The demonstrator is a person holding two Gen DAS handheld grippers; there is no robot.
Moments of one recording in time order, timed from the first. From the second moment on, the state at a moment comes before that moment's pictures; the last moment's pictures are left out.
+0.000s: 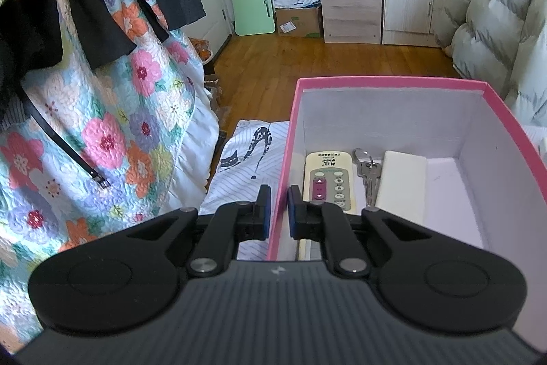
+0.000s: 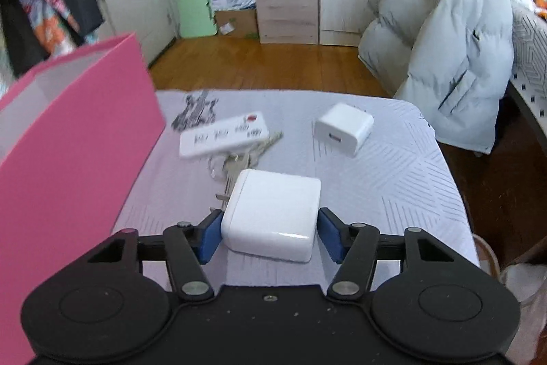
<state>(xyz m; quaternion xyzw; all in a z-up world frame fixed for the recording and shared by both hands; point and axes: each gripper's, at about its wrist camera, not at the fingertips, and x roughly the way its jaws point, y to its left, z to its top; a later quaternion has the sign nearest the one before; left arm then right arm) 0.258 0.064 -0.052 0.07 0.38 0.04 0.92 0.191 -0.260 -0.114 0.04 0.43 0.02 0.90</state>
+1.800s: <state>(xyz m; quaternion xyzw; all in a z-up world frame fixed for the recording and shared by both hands) 0.248 0.065 -0.046 0.05 0.36 0.02 0.93 0.249 -0.051 -0.067 -0.33 0.48 0.31 0.75</state>
